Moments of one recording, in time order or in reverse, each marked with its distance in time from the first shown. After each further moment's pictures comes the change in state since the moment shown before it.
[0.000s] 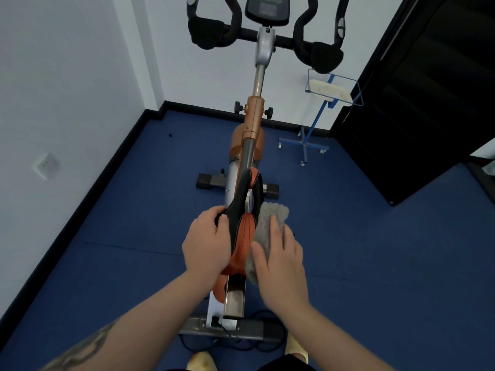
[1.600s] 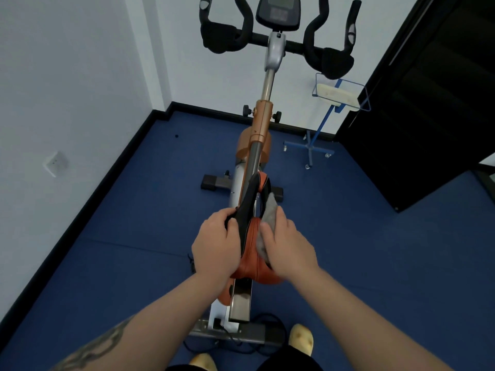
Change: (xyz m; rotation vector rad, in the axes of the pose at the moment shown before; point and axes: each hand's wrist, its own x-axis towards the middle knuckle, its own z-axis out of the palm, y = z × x) left_hand 0.001 0.003 -0.001 0.008 0.006 0.004; right_hand 0.056 -0.010 -0.016 -0.157 -0.170 0.022
